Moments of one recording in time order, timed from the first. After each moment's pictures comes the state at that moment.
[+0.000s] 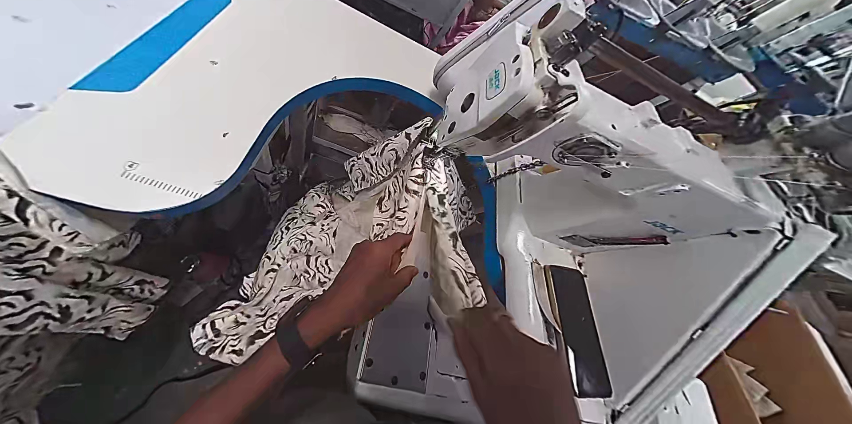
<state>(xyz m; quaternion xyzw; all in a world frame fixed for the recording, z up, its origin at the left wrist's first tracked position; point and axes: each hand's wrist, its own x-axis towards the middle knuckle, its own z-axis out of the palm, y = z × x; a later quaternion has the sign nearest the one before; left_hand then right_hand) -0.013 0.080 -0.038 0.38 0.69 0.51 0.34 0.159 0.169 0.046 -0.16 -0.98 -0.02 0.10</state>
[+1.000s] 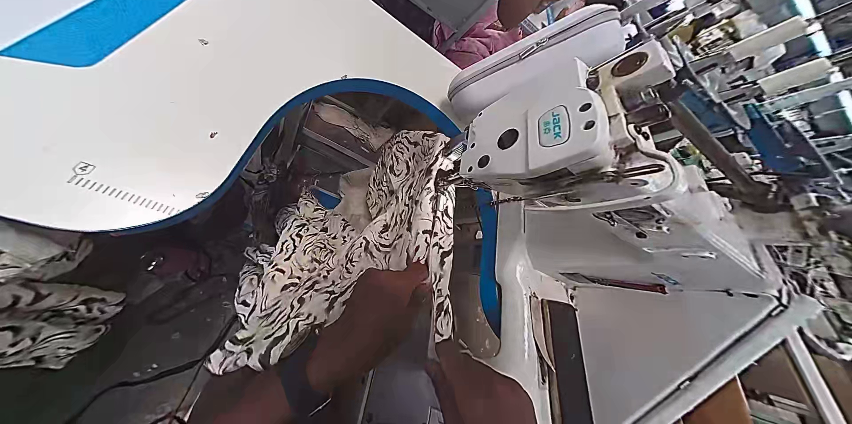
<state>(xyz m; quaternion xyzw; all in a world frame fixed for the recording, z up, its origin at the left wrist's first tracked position) -0.002 0.093 -0.055 0.42 0.71 0.55 0.11 0.125 0.155 0.054 -0.18 -0.98 0.05 -0.09</state>
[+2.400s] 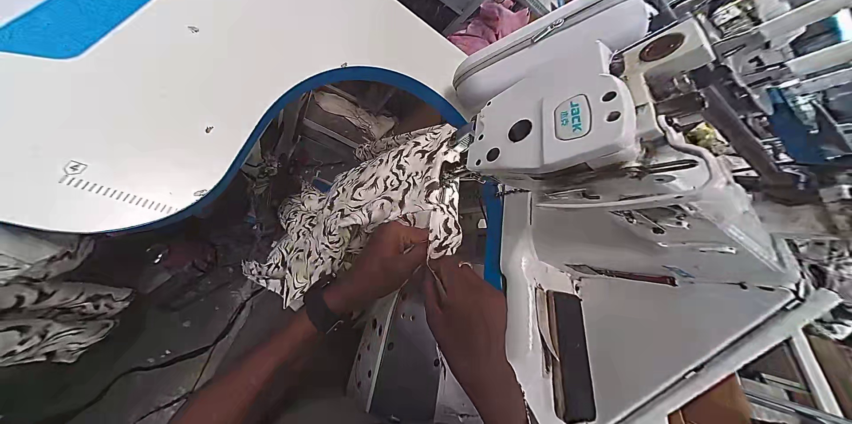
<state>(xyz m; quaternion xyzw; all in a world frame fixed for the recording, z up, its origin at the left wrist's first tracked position) -0.046 0.126 -0.080 0.36 0.55 0.69 0.30 0.068 0.194 -0.004 -0.14 -0.97 -0.04 0.18</state>
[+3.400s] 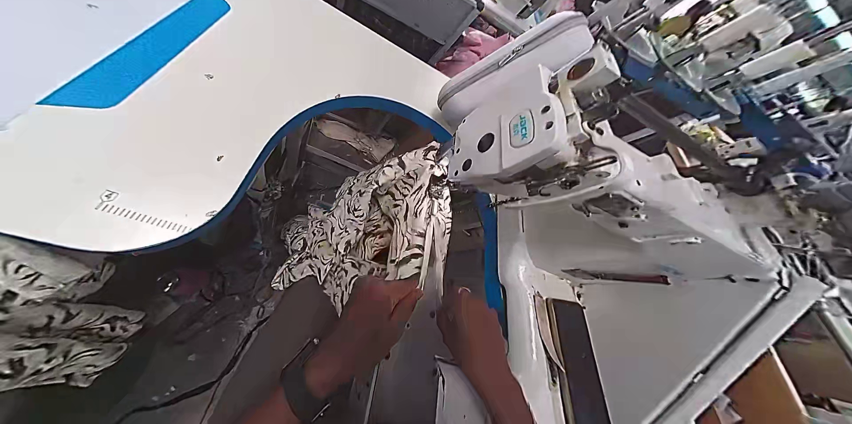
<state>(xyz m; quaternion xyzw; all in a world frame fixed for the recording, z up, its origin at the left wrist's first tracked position) -0.004 0.087 -0.065 0.40 0.68 0.59 0.16 0.100 0.225 -0.012 -0.35 -0.91 0.07 -0.18</state>
